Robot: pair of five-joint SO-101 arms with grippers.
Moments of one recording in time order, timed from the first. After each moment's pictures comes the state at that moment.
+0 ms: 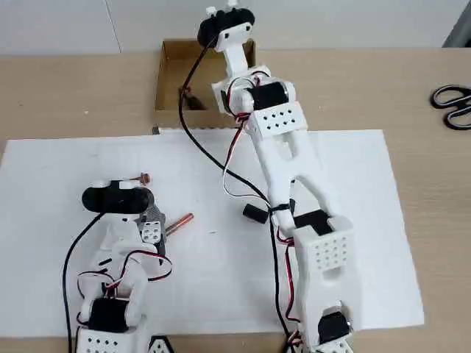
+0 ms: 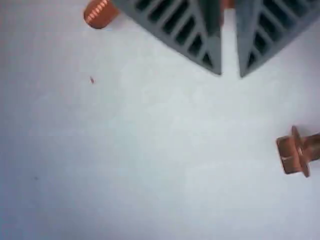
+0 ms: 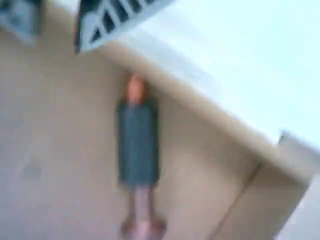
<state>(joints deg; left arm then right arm) 1.8 -103.4 96.7 49.9 9.5 -21.8 35.3 -44.1 62.5 2.3</state>
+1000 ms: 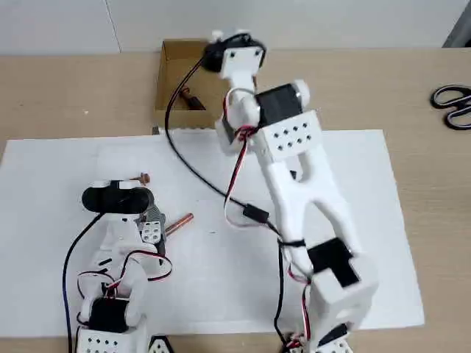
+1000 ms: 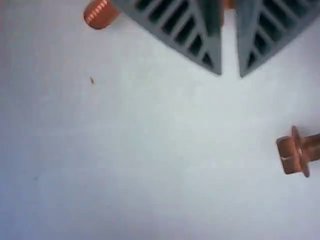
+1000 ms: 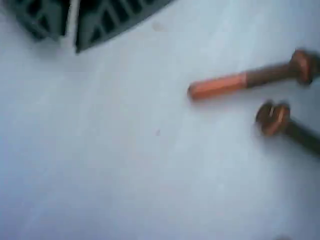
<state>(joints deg) 1.8 -103.4 96.7 49.9 9.5 -27.7 10.5 -31.4 97.9 -6.7</state>
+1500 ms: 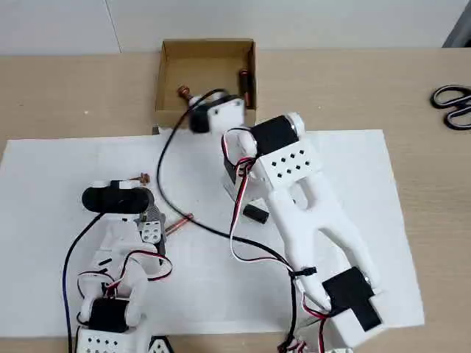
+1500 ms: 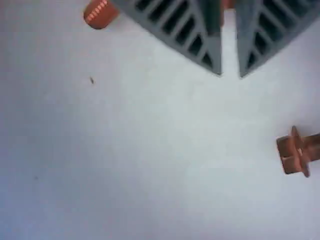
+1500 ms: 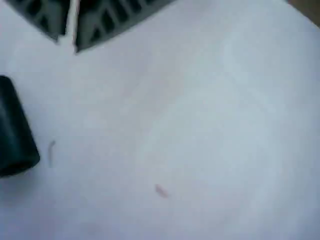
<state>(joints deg) 1.8 -103.4 96.7 49.9 9.5 -29.4 -0.3 -7.5 97.1 15.8</state>
